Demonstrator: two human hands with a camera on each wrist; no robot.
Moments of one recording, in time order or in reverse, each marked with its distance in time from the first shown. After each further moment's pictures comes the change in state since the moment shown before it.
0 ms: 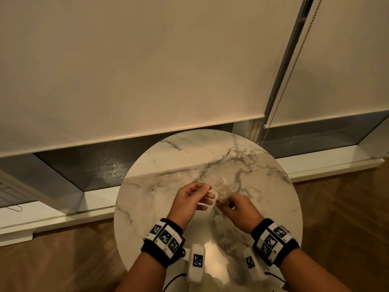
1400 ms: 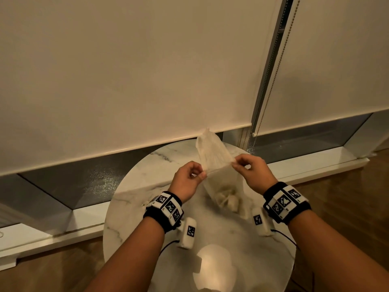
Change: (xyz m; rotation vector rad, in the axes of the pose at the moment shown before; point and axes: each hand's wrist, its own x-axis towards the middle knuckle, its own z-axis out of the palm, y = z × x) left_hand 0.104 0.022 0.010 0.412 -0.011 0.294; right_hand 0.069 -0.019 -0.111 0.041 0.281 -0.092
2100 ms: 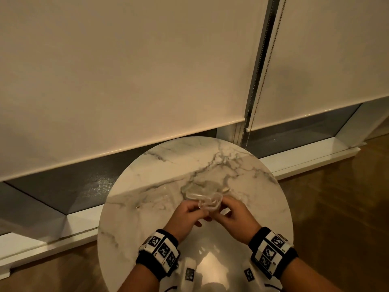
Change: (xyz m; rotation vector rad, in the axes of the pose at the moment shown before) left_hand -0.083 -0.011 0.015 -0.154 -0.300 -0.161; right_hand -0.099 0.013 0.065 0.126 -0.177 -0.025
